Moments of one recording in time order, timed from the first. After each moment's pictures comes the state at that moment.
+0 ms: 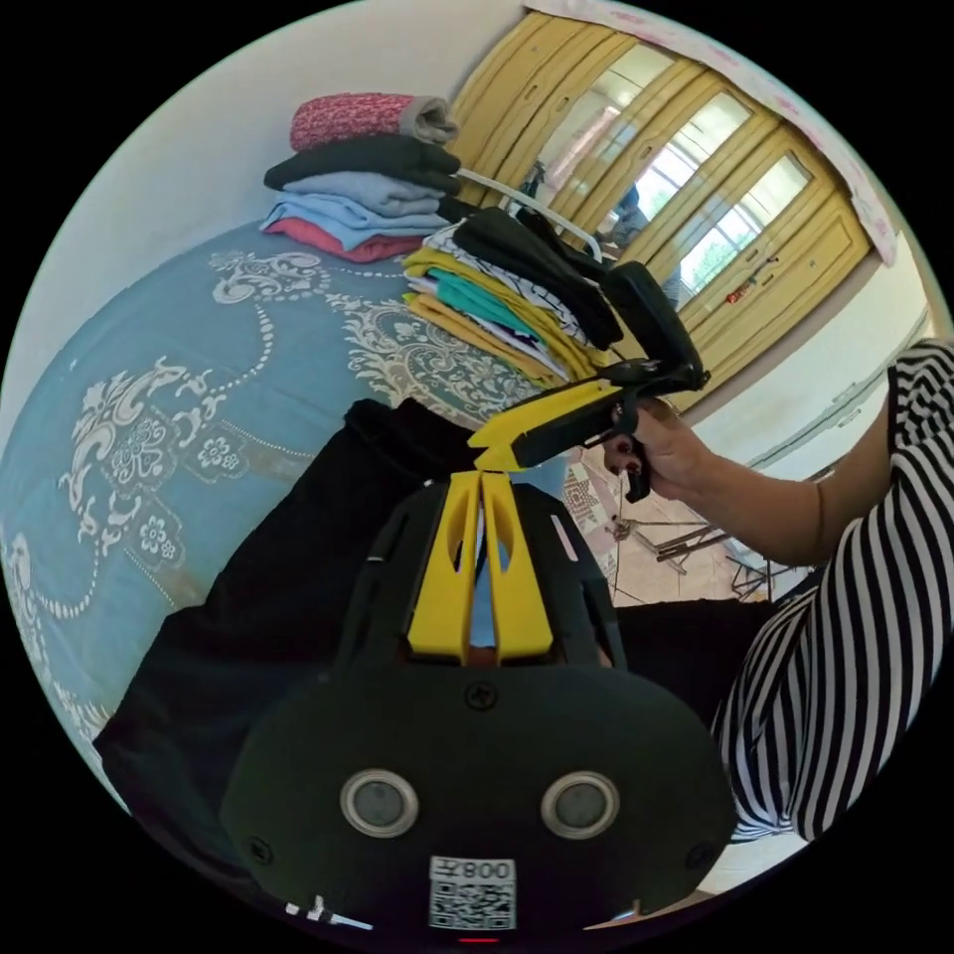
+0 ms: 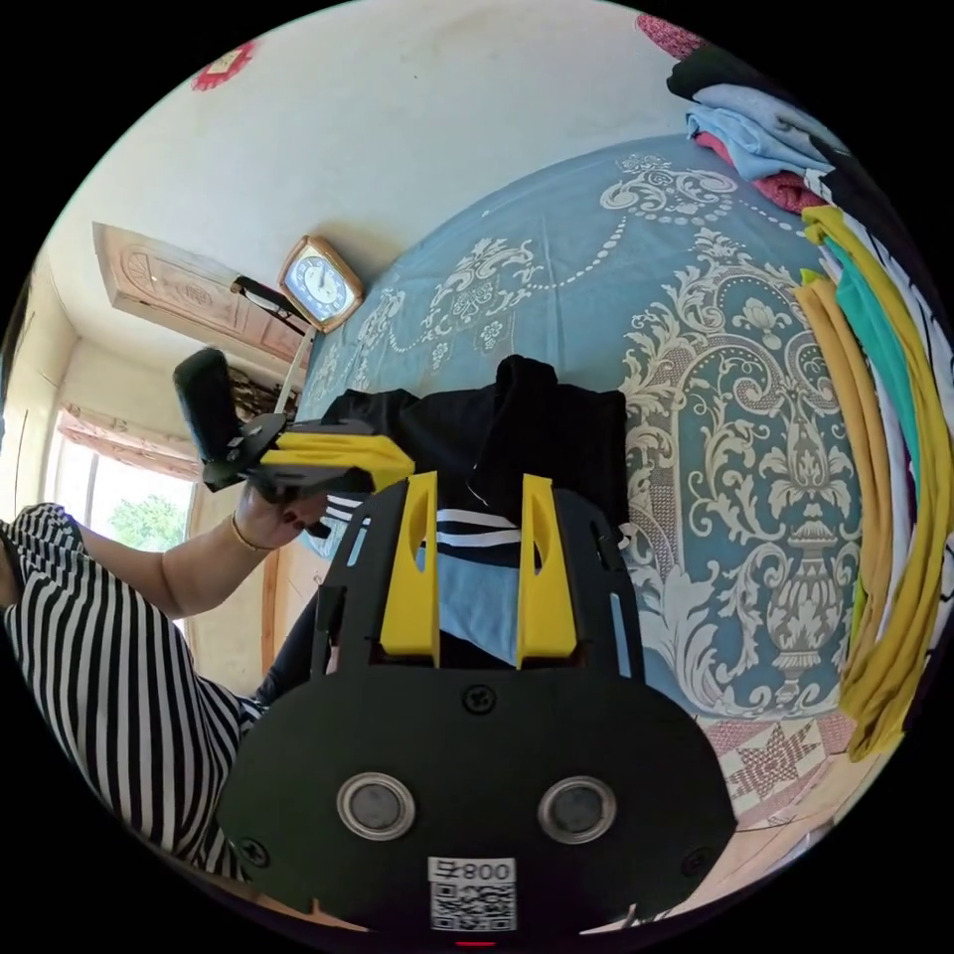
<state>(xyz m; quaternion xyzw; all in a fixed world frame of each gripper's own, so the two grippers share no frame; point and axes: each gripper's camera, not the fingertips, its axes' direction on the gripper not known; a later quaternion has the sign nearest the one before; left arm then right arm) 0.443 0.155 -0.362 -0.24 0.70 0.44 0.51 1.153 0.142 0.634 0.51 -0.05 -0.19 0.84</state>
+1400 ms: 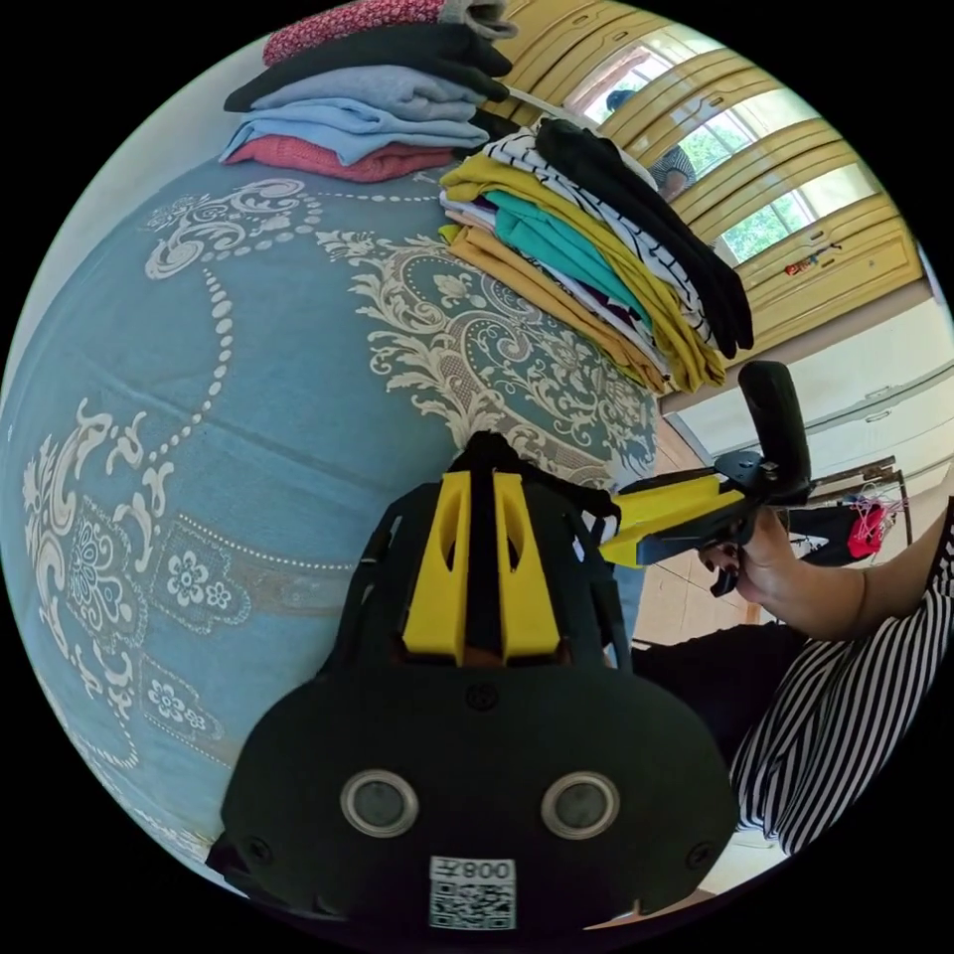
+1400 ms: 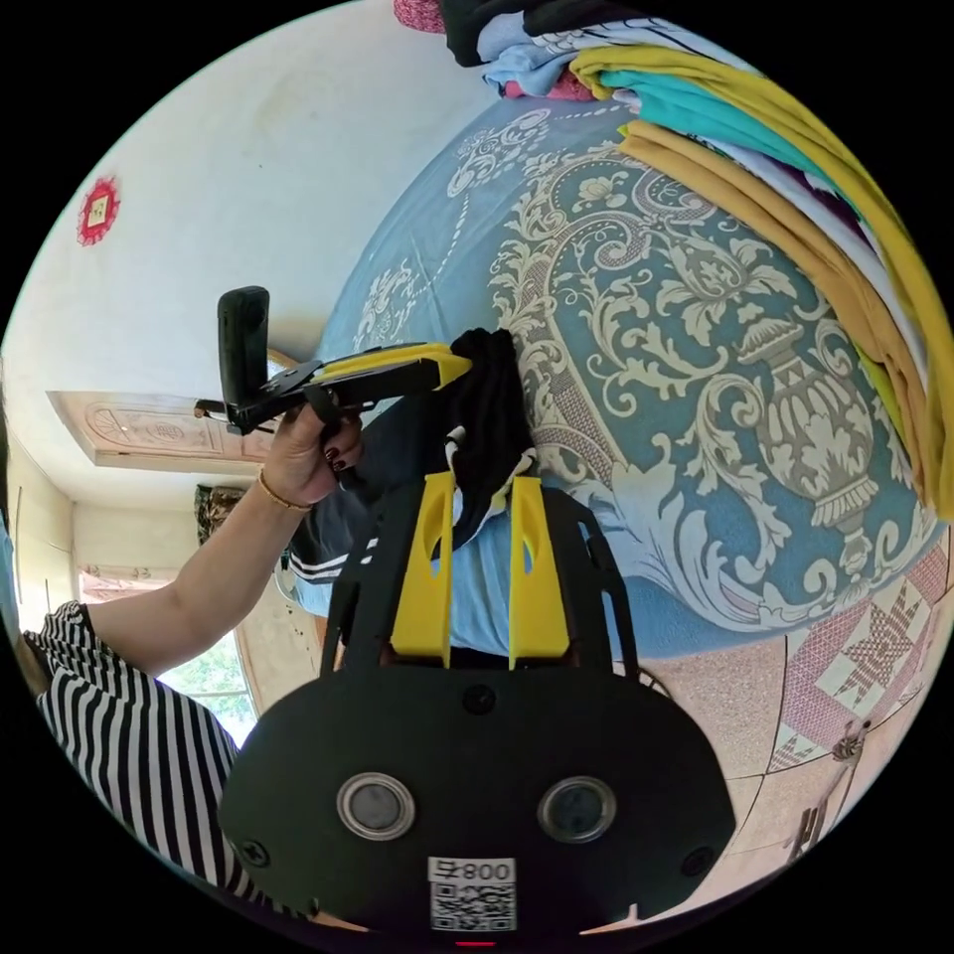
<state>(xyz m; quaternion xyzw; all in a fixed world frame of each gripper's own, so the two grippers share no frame) 0.462 0.153 -0.319 -0.30 0.63 0.53 0.48 1.232 0.102 0.669 0.53 -0.18 -0.05 0.83</state>
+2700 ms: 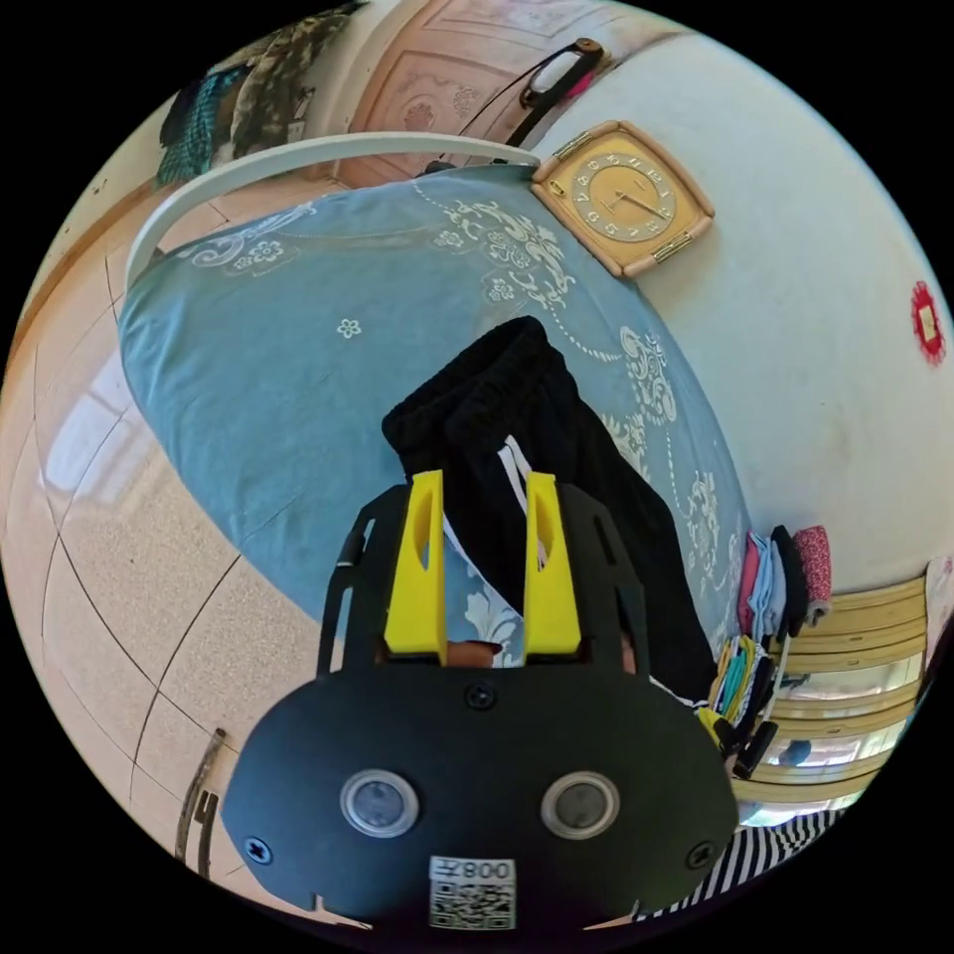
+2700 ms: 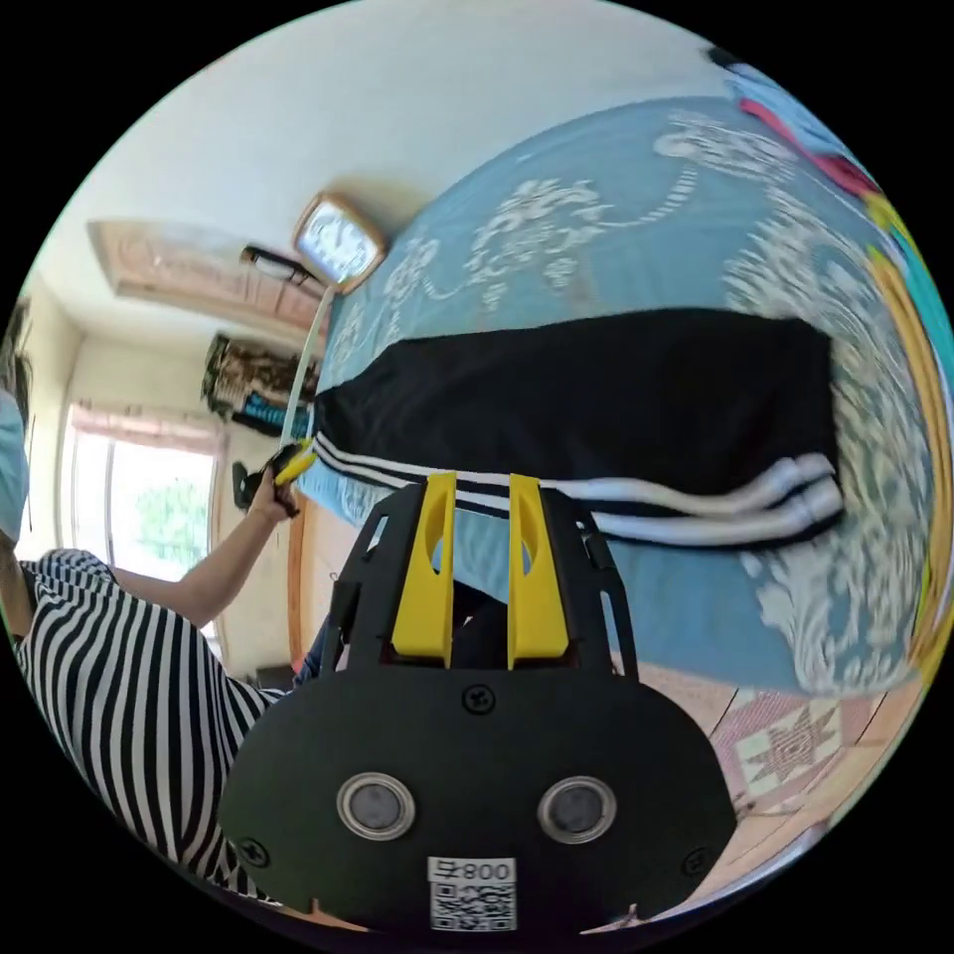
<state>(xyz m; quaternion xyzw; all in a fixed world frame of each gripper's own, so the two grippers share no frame) -0.351 0.114 -0.046 -0.40 0.29 -0.16 0.86 0.945 0.065 0.609 0.46 -0.07 -0.20 0.86</state>
